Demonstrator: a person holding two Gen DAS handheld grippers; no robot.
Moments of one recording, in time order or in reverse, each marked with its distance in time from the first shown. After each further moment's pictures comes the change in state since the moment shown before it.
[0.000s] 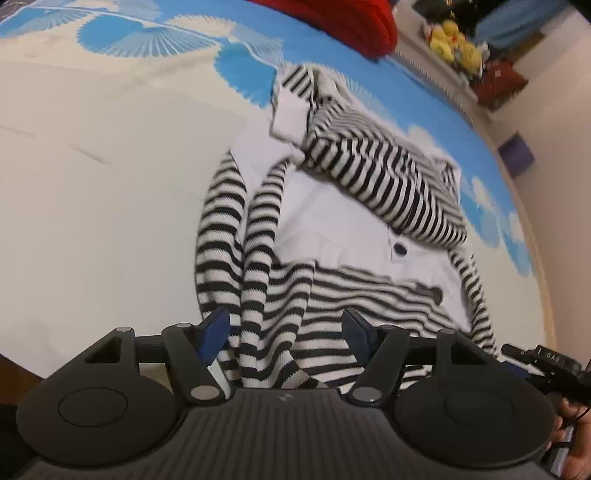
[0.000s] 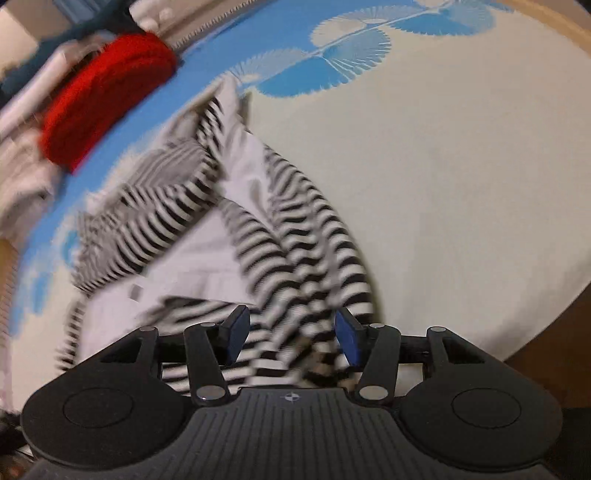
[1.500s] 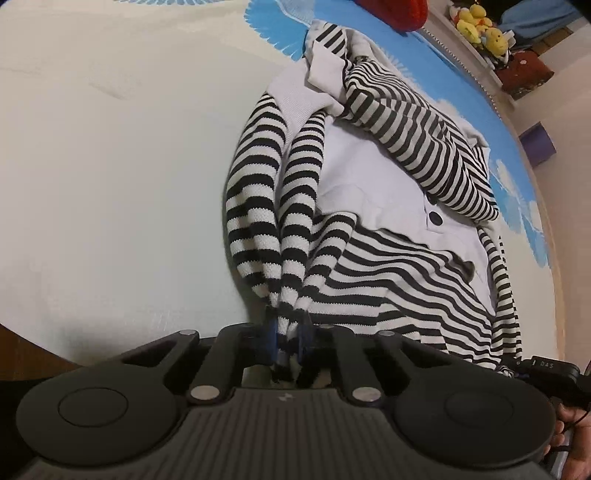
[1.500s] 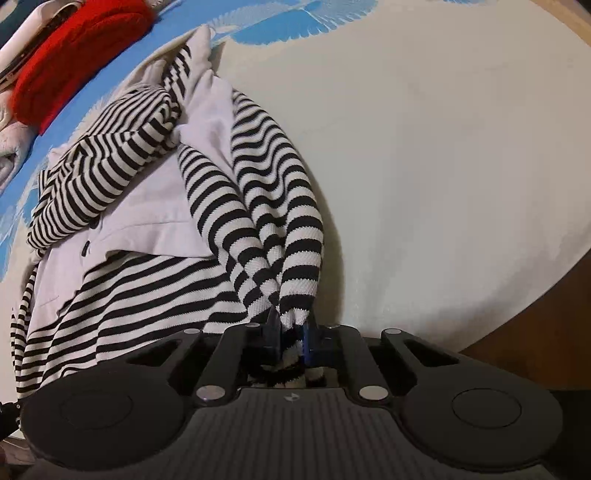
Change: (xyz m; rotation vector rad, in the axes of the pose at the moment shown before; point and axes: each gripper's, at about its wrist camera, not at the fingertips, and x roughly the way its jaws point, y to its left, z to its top) left arm 0.025 0.025 -0.020 -0.070 0.091 0.023; right arm 0.036 -0.012 -0.020 -0.003 0.121 -0.080
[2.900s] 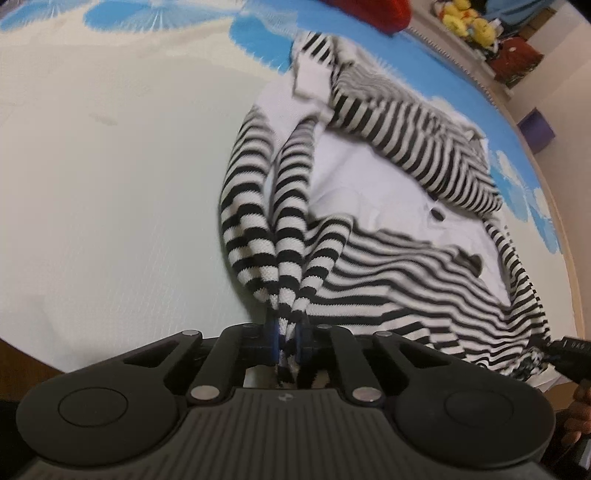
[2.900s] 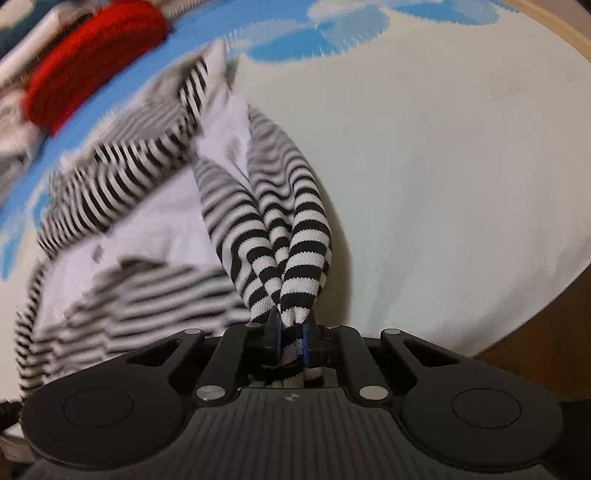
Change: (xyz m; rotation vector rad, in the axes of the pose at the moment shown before) left arm -0.010 -0.015 -0.005 0.095 -0.080 0.040; right arm -0.017 0.005 0.000 -0.029 -0.085 0.041
